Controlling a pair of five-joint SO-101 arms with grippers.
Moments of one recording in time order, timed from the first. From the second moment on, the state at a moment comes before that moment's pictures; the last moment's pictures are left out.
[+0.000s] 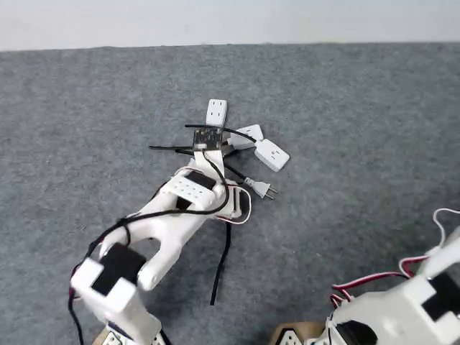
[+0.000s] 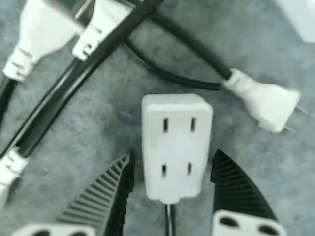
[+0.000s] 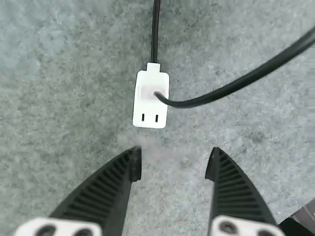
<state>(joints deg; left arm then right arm) 24.6 13.1 29.0 49.4 35.8 55.7 9.1 -14.8 85.2 20.4</state>
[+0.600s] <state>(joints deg) 27.2 11.1 26.6 59.5 38.5 58.4 6.6 -14.8 85.2 20.4</state>
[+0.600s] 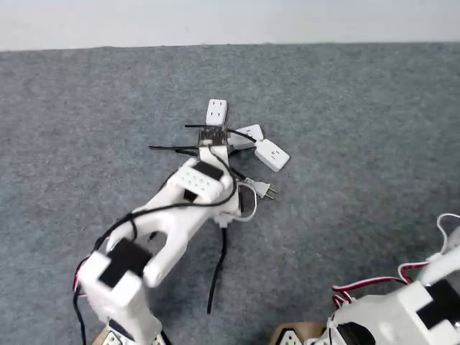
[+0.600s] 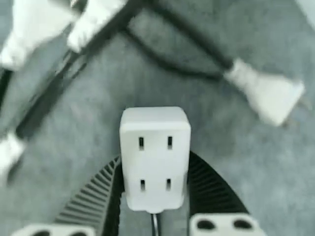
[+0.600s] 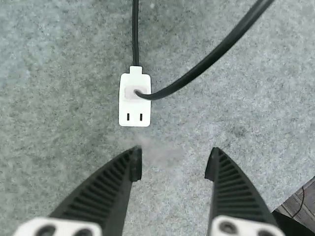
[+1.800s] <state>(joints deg) 32.6 -36.4 63.6 55.1 36.6 28.2 4.7 -9.8 95.4 22.6</state>
